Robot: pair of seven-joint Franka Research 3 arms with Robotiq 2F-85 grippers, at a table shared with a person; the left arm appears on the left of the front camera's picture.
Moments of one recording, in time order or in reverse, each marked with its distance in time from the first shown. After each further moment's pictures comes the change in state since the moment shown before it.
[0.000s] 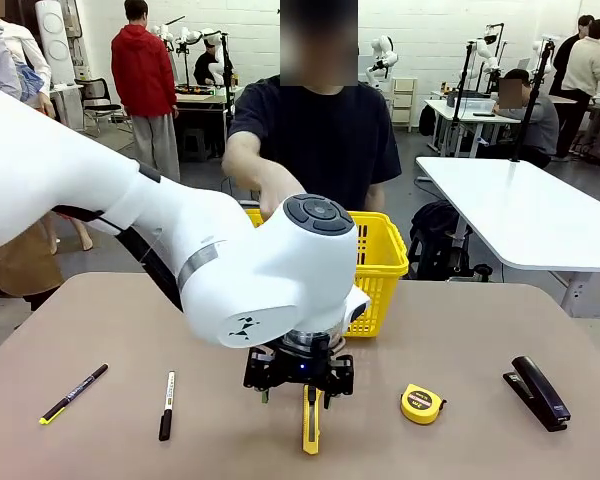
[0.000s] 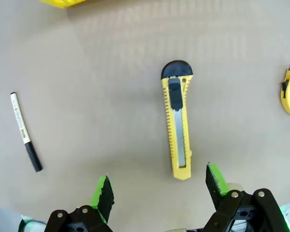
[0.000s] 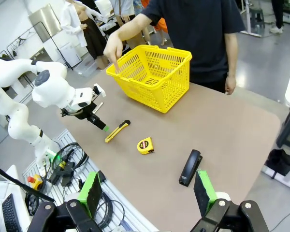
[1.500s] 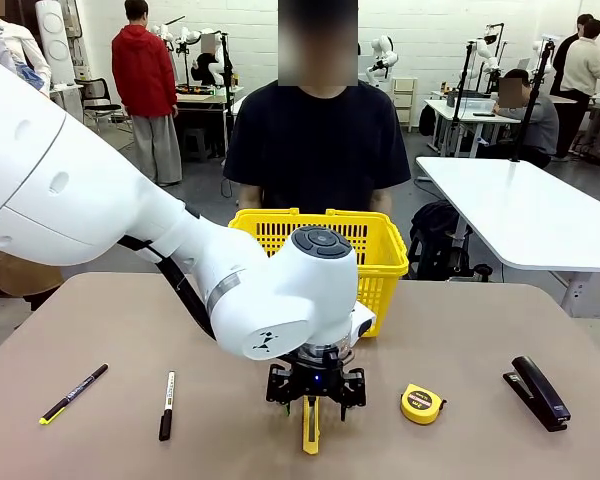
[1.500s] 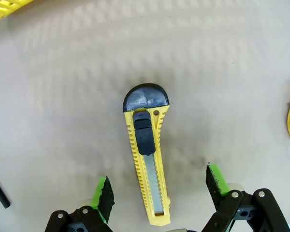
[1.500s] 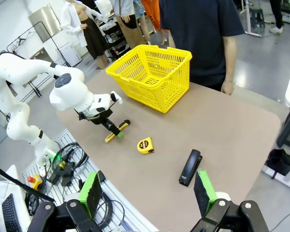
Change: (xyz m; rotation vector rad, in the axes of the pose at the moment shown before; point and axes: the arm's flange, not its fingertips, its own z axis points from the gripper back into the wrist) left arm 0.023 -0.021 -0.063 -0.069 0.069 -0.021; right arm 0.000 0.000 0.000 0.000 0.001 0.000
